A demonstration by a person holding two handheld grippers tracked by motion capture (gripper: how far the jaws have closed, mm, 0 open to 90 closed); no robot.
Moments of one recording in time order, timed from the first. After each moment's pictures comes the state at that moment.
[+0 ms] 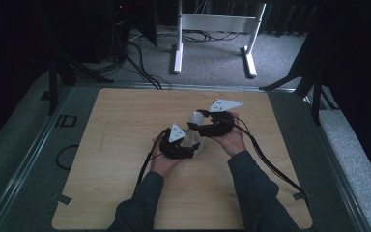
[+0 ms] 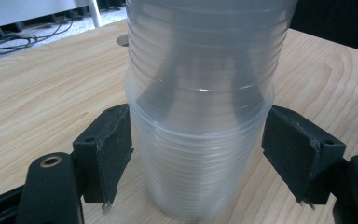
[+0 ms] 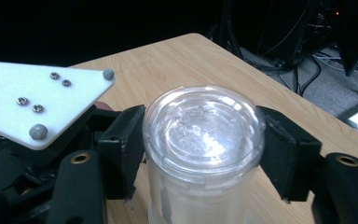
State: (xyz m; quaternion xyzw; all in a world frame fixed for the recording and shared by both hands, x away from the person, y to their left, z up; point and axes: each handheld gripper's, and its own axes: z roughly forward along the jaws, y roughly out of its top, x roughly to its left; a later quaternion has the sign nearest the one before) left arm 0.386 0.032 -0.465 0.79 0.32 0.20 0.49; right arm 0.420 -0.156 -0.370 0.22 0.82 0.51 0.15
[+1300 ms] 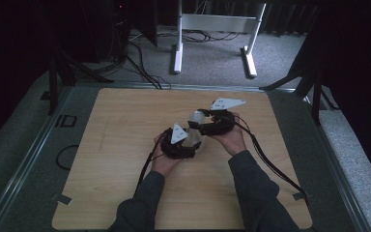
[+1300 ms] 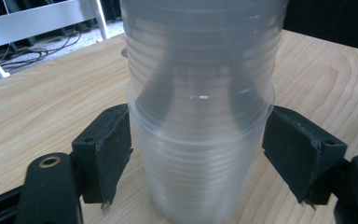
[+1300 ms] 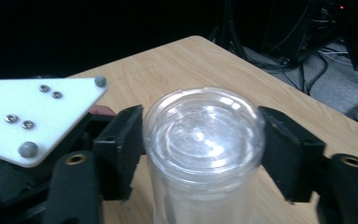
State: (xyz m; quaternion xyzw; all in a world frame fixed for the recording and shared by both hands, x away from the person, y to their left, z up) left arm 0.385 0.028 -0.463 0.78 0.31 0.23 0.50; right arm 0.423 -0.159 -0.369 0.24 0.81 0.51 0.14
